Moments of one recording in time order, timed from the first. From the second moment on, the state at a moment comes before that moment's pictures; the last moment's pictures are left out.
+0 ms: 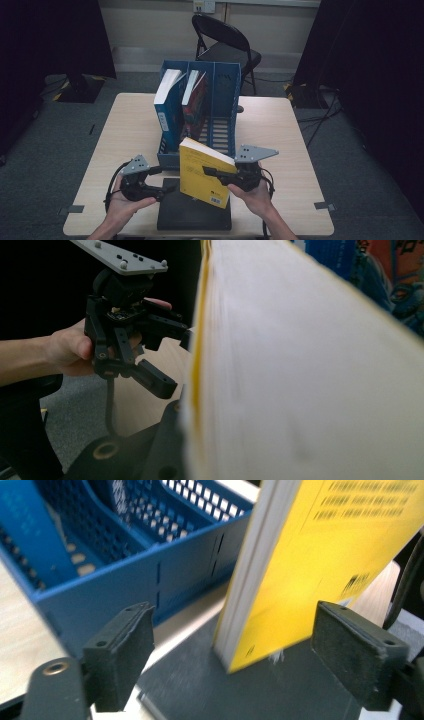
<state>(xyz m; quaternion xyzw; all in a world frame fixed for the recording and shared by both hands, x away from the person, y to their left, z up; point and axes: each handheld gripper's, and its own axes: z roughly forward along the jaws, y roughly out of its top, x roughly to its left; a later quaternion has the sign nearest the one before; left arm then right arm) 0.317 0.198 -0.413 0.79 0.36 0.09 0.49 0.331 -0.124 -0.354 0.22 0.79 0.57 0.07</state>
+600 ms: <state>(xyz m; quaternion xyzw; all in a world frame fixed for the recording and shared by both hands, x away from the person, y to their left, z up) 0.326 0.238 -0.447 0.77 0.45 0.14 0.43 0.335 -0.147 -0.354 0.26 0.78 0.57 0.07</state>
